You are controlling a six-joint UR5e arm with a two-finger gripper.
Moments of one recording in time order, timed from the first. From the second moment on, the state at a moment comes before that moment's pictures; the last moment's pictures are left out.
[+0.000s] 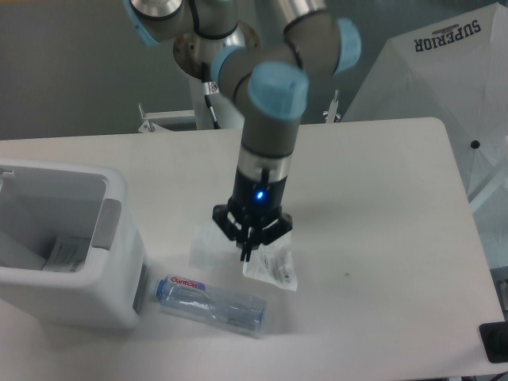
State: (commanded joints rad) arm 2.54 -1.72 -1.66 -0.83 1.07 0.30
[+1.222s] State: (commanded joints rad) arm 2.33 -1.56 -1.53 -0.78 0.93 -0.08
